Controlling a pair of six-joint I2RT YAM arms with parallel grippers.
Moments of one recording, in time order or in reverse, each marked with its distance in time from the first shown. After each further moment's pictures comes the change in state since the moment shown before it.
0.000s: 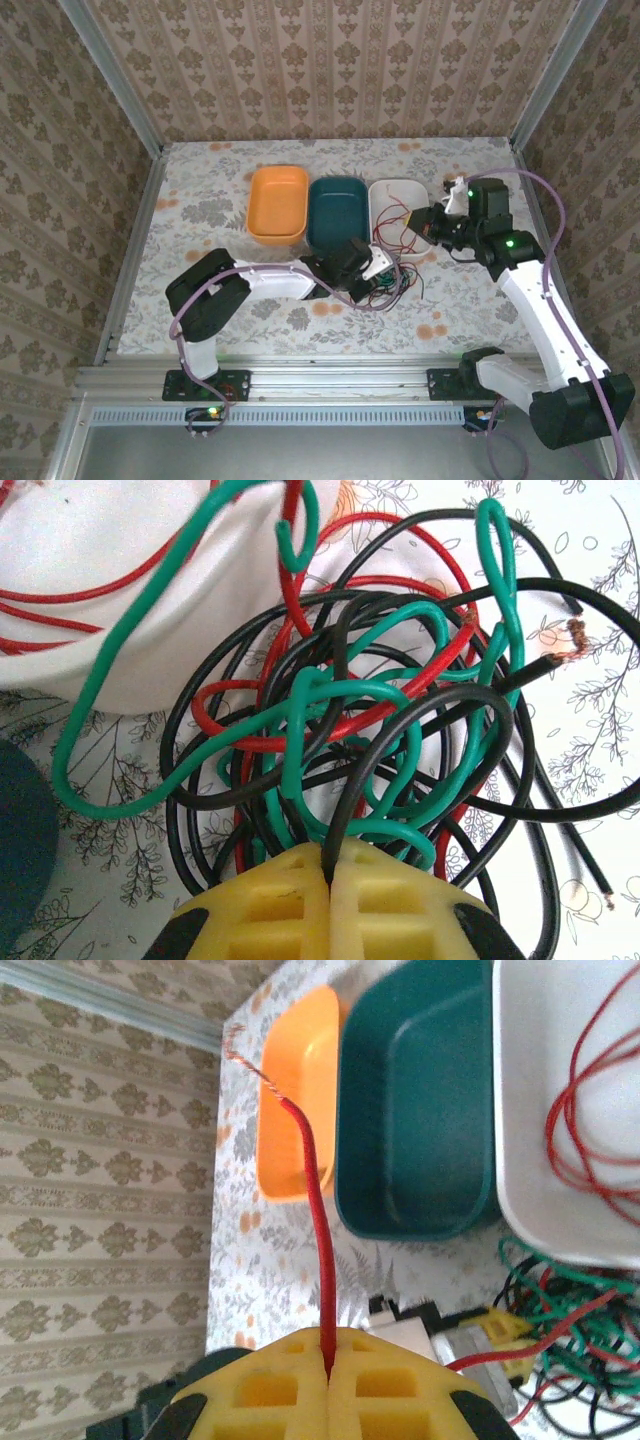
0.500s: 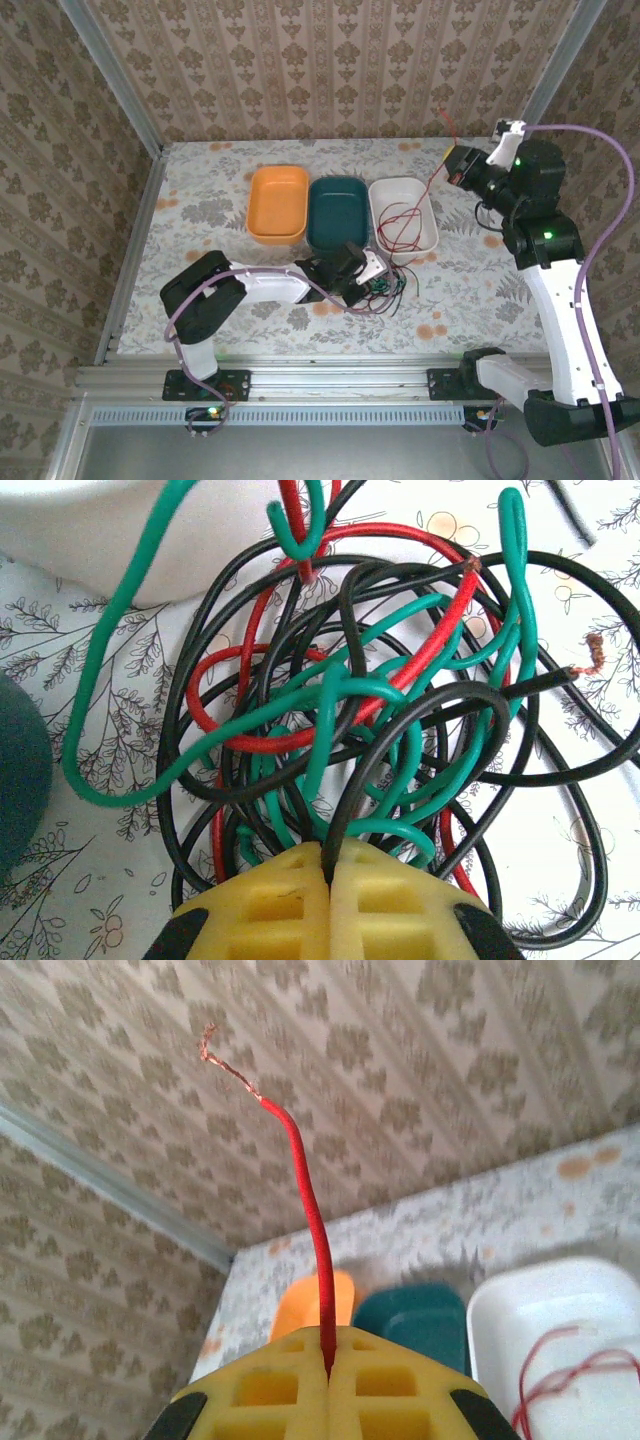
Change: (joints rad) left arm 0.003 -0.035 -0.061 -0.003 -0.011 -0.001; right arm -0.082 0.015 0.314 0.130 0.279 -0.118
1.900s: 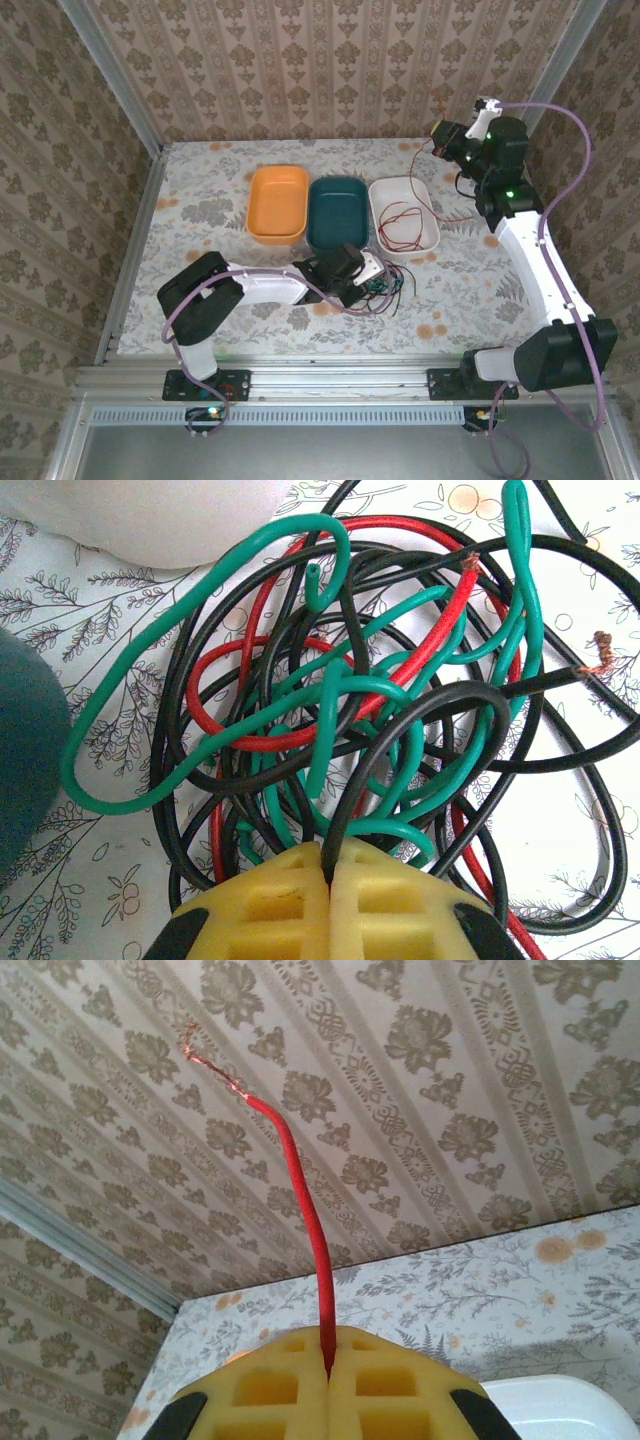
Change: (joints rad) left arm 0.000 -0.015 -0.022 -0.007 -0.027 -0.001; right arm 0.010 0.268 -0.030 0.319 0.044 -0.082
